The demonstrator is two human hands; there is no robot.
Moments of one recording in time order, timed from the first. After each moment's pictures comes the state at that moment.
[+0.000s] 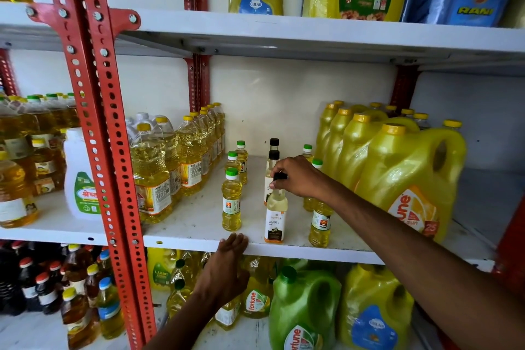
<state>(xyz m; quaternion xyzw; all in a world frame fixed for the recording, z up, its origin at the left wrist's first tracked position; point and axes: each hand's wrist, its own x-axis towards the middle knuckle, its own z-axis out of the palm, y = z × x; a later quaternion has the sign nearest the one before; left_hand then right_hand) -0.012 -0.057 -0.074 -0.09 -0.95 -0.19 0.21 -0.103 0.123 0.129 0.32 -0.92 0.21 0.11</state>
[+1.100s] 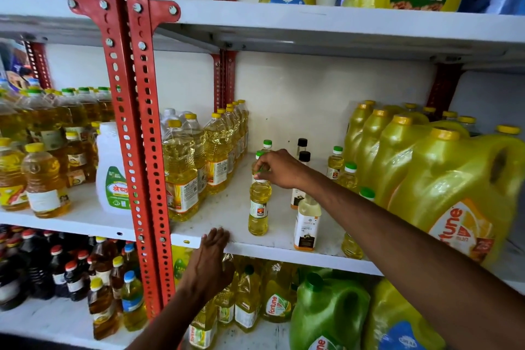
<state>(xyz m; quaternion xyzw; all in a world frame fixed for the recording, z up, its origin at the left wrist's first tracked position) -0.009 -0.144 -0.077 0.01 -0.96 -0.19 0.22 -0.127 0.014 0.129 0.38 -0.90 0.19 0.08</state>
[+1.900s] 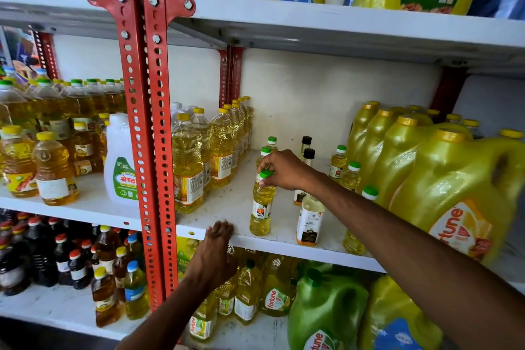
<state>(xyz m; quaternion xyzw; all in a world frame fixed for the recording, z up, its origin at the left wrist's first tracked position) -0.005 -0.137 -0.070 0.02 -0.96 -0.18 0.22 -0.102 0.017 0.128 0.36 -0.91 0.19 0.07</state>
